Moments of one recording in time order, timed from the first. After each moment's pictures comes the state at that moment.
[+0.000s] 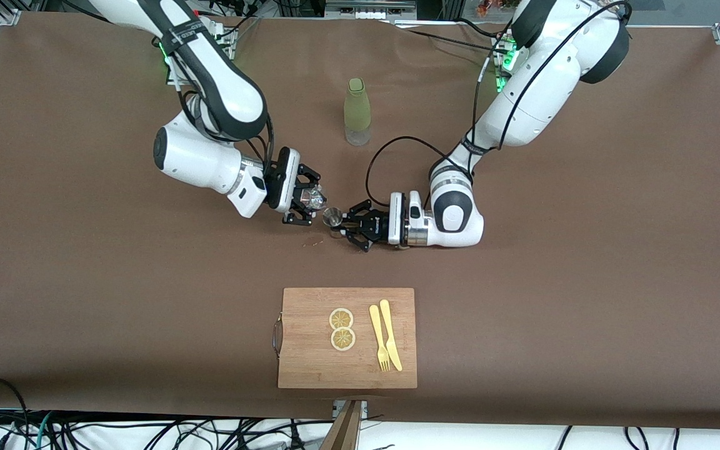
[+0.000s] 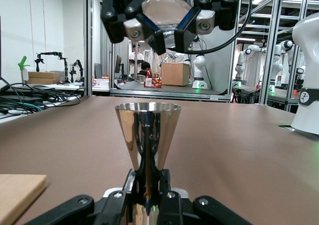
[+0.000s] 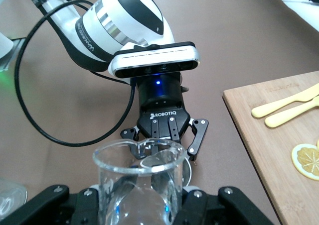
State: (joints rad) left arm -0.34 1.03 -0.24 -1.49 -1.79 2.04 2.55; right arm 0.18 0.38 0.37 -1.95 1.01 2.49 -1.64
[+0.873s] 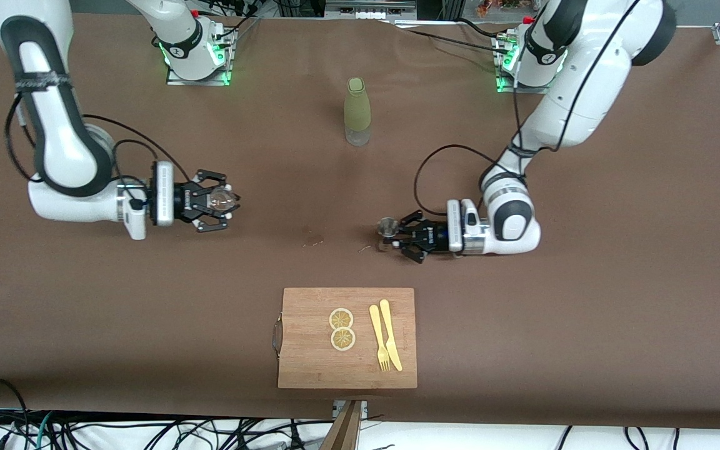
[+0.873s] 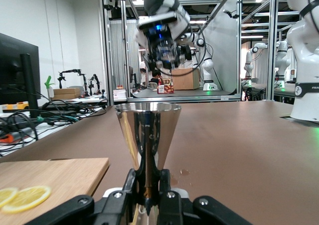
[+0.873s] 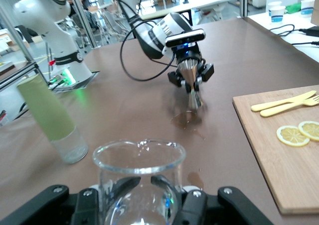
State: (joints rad) left arm -0.17 0.88 -0.11 -1.73 -1.75 1.82 2.68; right arm -0.02 0.40 0.03 -1.95 1.13 1.77 -2.13
